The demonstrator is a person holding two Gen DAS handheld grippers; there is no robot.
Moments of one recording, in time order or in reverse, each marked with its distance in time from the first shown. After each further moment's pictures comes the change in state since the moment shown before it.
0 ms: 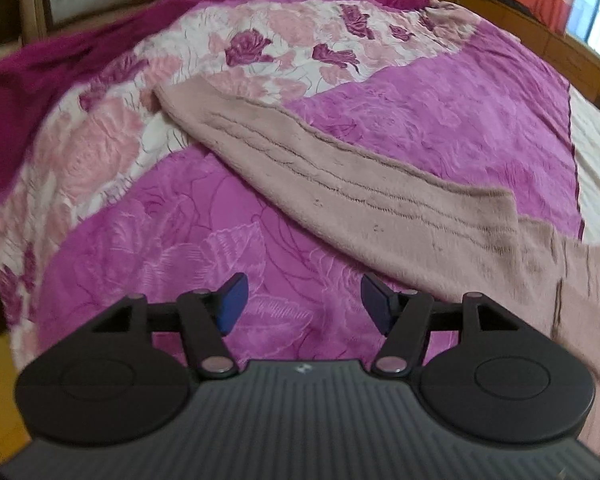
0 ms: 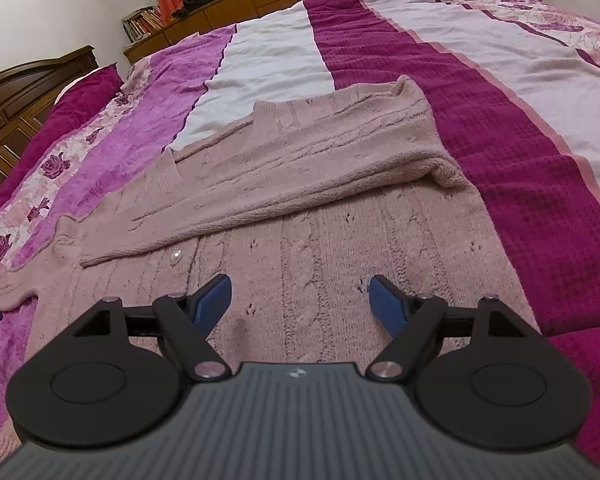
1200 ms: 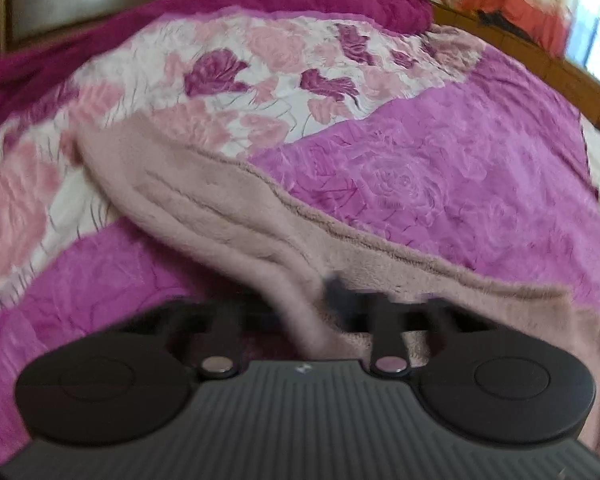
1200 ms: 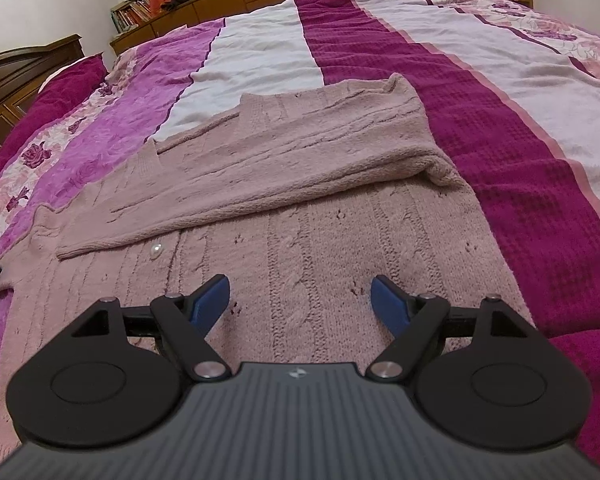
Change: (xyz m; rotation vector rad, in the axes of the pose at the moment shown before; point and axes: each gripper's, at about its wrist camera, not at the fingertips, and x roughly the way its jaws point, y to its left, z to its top) left arm 0.096 -0.015 0.055 0.029 -0.110 -0.023; right arm 0.012 0.003 -0.002 -0.032 0.004 -0.066
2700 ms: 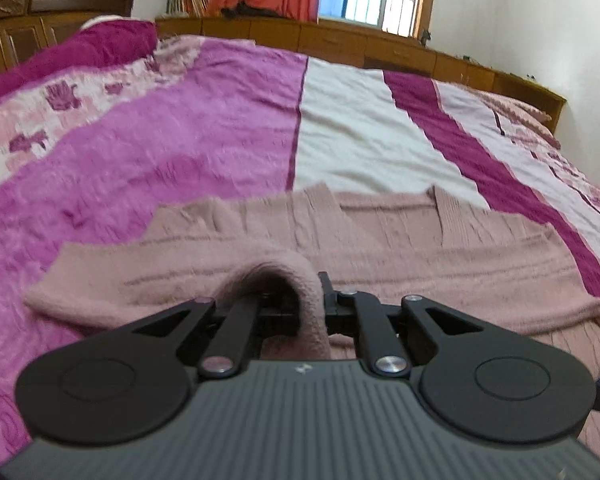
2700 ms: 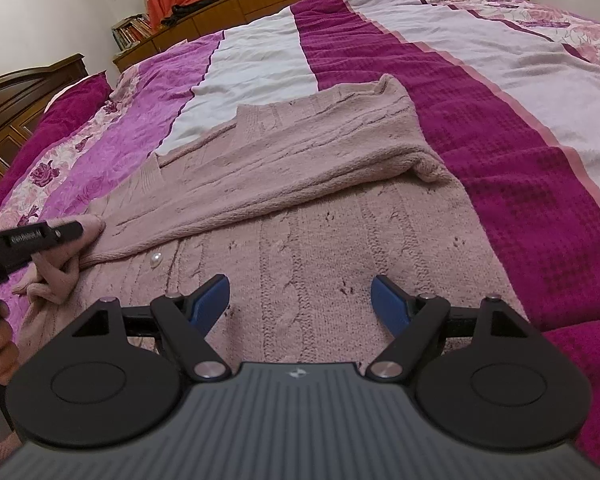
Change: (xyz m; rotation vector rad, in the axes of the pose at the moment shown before) left arm -0.126 -0.187 -0.130 0.422 -0.053 -0.537; right arm -0.005 -0.016 -0.005 0.049 -0.028 0.044
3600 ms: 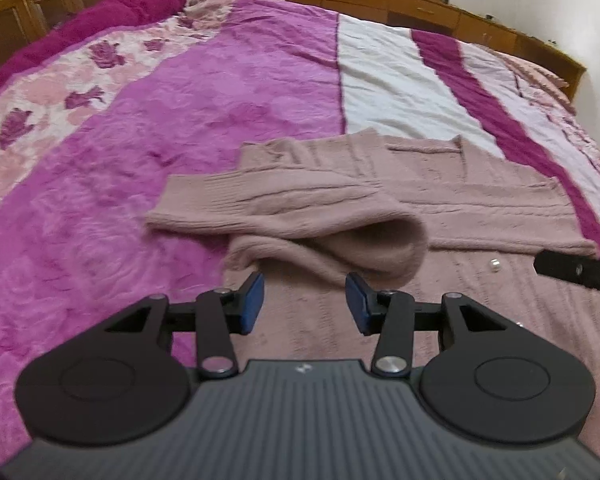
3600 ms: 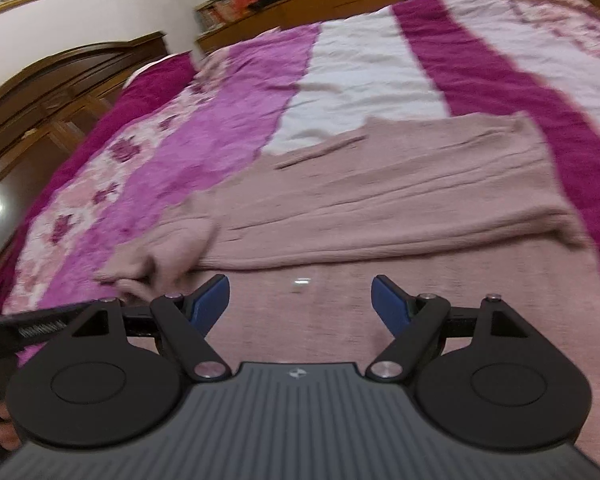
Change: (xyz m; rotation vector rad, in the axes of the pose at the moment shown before) left arm -0.080 0.044 -0.009 -0.012 0.162 0.081; right arm 0.002 0.083 0.028 -0.121 0.046 0.243
